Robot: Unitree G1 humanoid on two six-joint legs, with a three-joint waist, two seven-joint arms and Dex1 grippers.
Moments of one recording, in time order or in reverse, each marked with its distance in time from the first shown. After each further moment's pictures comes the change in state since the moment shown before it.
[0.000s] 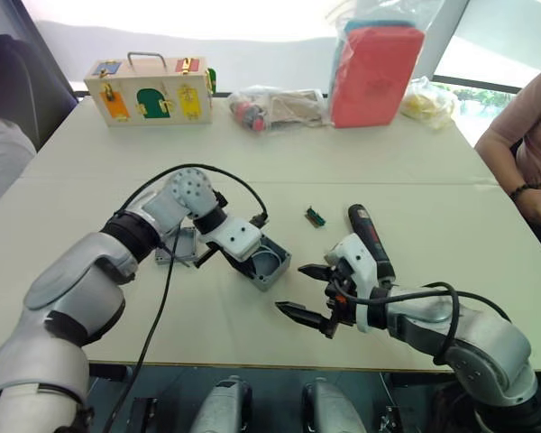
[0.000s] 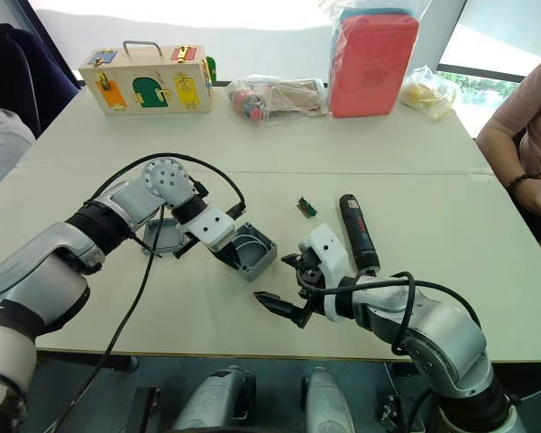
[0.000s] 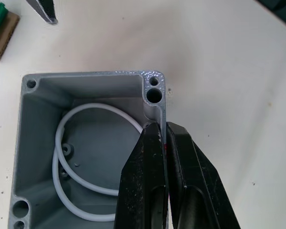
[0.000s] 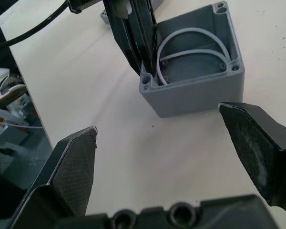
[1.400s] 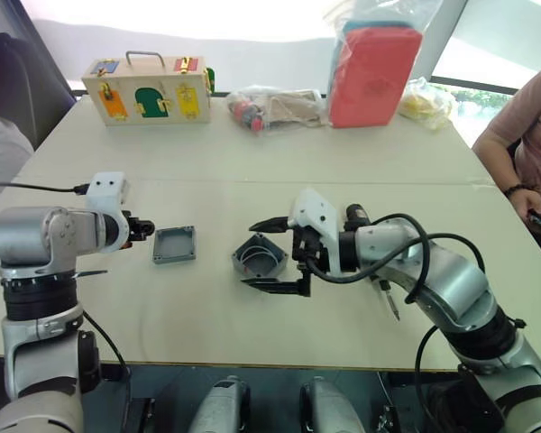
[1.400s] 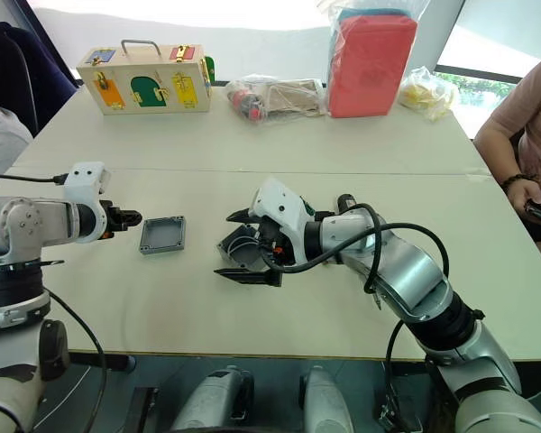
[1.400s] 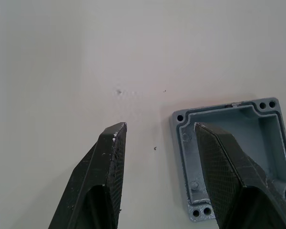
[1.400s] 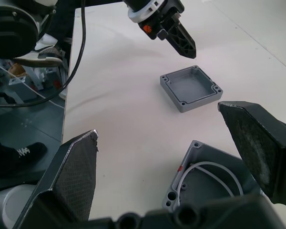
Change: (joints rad) left arm 0.490 0.007 1.250 -0.815 -0.118 2.094 1.472; right arm -0.424 -0.022 0.246 0.249 -0.218 -0.338 0.378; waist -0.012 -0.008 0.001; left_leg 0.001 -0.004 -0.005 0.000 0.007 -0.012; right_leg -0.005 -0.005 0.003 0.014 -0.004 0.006
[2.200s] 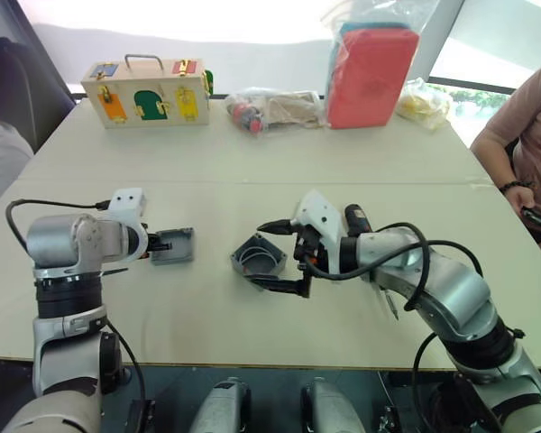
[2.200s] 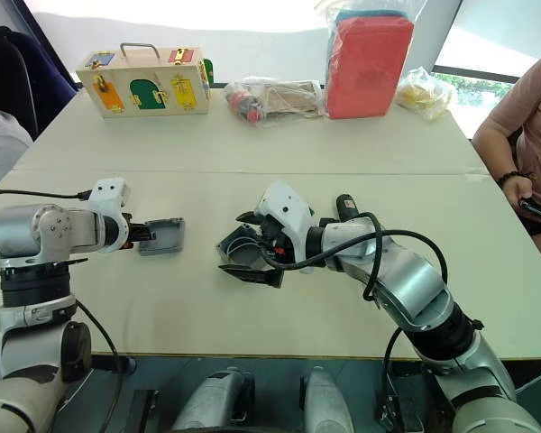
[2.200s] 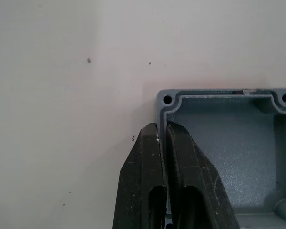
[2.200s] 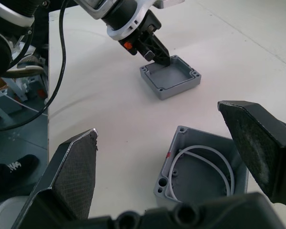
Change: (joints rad) left arm 0.012 -0.111 -0.004 0.065 0.034 -0.006 0.077; right arm 0.049 0.022 -0.048 -0.041 0.000 0.089 -0.087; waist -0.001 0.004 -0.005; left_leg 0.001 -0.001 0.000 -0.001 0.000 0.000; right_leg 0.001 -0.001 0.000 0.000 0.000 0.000
